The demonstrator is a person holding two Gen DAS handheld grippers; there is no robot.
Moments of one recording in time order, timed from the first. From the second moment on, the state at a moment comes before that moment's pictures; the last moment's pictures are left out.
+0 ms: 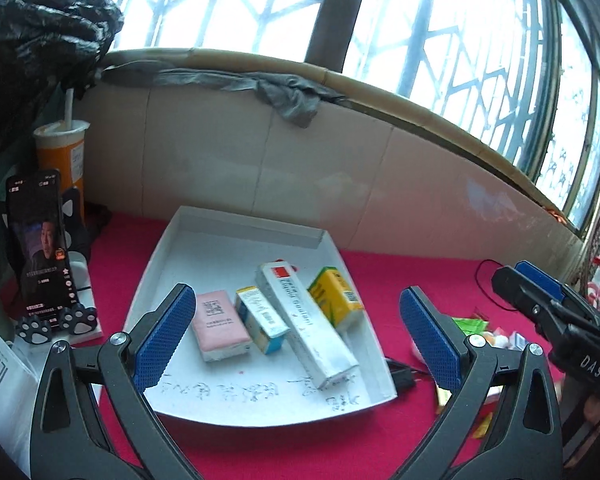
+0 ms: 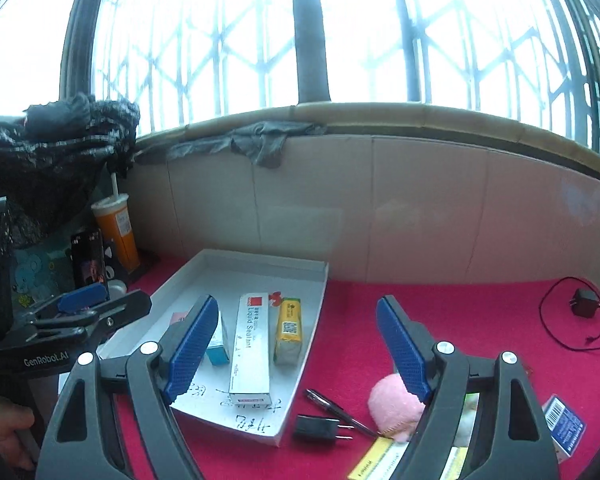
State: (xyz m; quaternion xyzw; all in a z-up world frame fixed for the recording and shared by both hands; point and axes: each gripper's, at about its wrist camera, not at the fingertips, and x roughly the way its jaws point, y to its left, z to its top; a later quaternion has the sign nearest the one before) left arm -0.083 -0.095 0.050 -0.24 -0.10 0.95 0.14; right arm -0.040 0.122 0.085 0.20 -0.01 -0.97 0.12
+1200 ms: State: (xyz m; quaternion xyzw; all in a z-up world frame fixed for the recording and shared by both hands) left arm -0.065 0.119 -0.049 -0.33 0.26 0.86 0.30; right arm 0.030 0.256 -0.039 0.41 0.06 -0.89 0.20
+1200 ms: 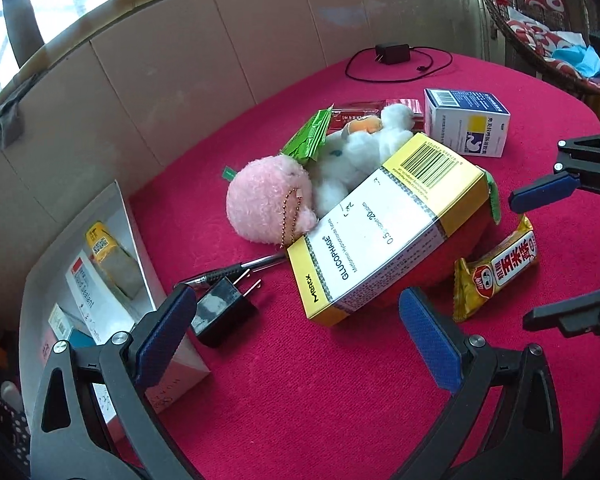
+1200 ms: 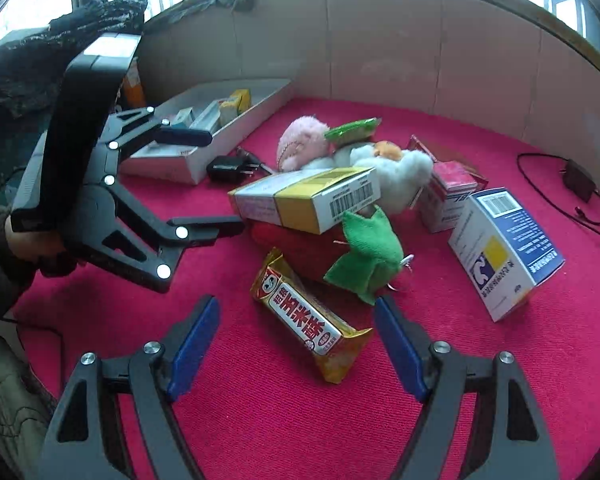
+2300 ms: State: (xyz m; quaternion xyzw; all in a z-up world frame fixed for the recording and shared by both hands) left arm -0.099 0.188 -0.042 -0.32 0.28 0.85 0.32; right arm 0.019 0.260 -0.053 0.42 0.05 -0.88 0.21
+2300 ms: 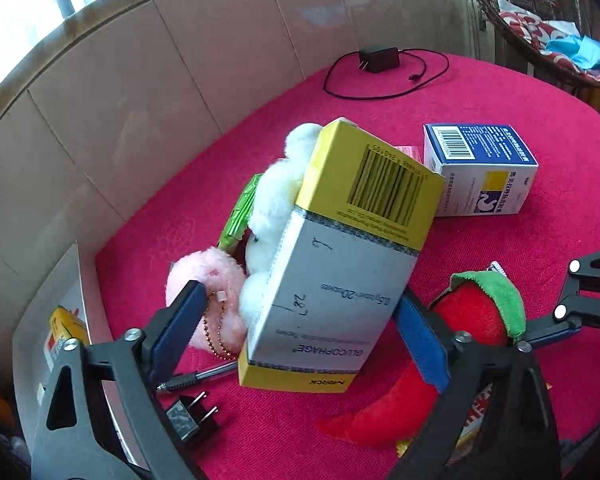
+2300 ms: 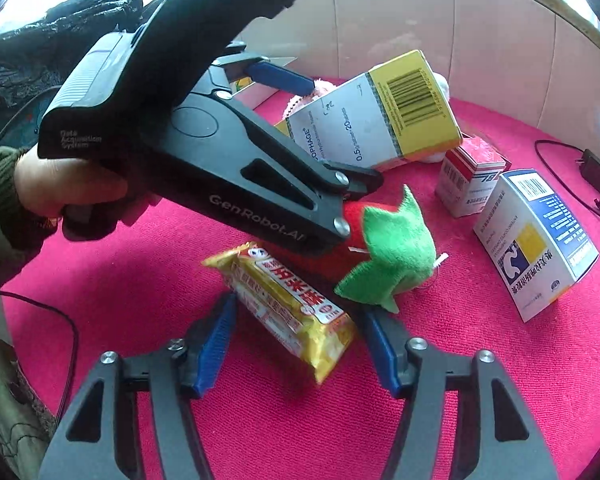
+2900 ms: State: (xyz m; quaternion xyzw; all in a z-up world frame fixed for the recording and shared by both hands) left arm -0.082 0.131 -0.017 -0.34 0.12 0.86 0.36; right arm 0.032 0.272 -0.035 0.41 0.03 -0.89 0.21
